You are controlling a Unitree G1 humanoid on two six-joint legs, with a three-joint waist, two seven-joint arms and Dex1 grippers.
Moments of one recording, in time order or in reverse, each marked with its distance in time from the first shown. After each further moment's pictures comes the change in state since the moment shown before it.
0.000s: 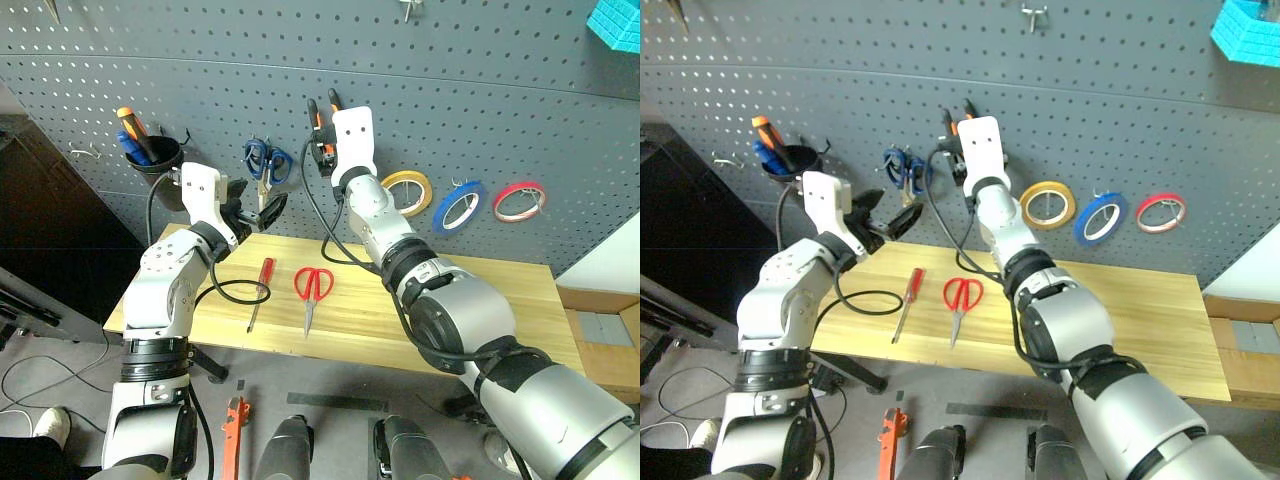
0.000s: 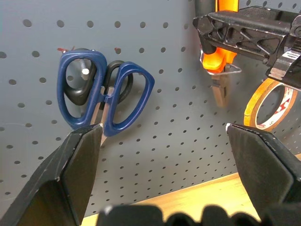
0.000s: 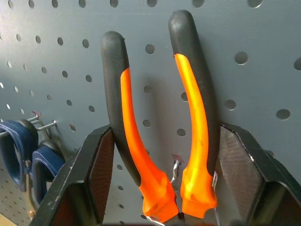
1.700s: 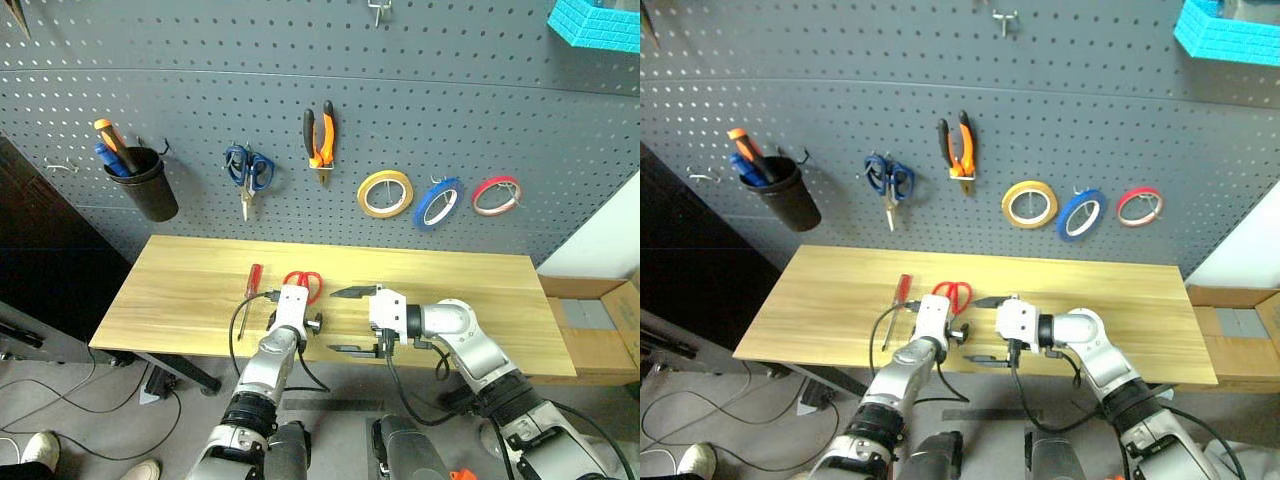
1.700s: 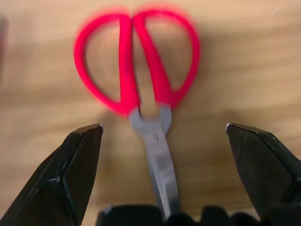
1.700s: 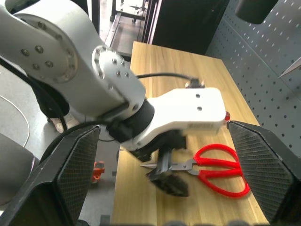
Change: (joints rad) left arm 0.203 -0.391 -0.258 0.466 0.376 -0.059 0.520; right arm 0.950 -0.460 0.510 -1.051 0.106 0.033 1.108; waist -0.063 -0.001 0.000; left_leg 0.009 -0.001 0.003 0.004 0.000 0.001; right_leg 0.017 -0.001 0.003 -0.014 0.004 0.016
